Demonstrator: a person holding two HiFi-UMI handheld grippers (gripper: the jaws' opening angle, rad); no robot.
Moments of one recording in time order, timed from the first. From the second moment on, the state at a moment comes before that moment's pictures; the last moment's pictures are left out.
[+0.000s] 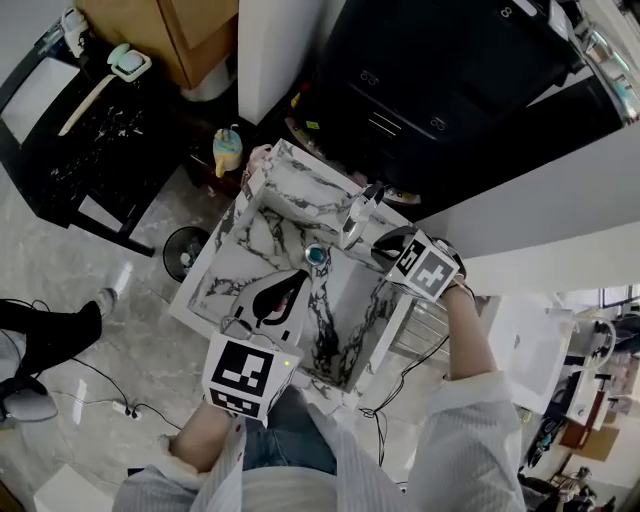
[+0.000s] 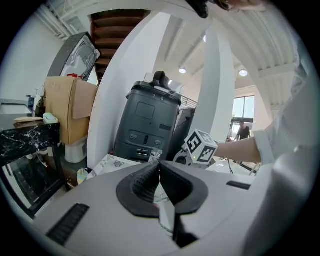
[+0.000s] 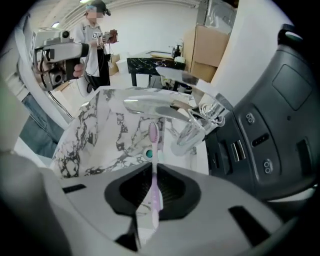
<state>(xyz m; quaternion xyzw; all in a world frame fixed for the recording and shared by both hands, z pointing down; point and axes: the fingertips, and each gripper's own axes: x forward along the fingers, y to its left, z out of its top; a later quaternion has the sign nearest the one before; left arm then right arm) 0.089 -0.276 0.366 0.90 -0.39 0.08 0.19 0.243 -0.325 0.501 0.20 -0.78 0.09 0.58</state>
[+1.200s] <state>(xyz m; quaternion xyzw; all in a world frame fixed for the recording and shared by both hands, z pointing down) 0.059 -0.201 0.308 0.88 -0.45 0.03 0.14 0.139 -0.211 0.349 0.36 -0.91 0.07 0.20</state>
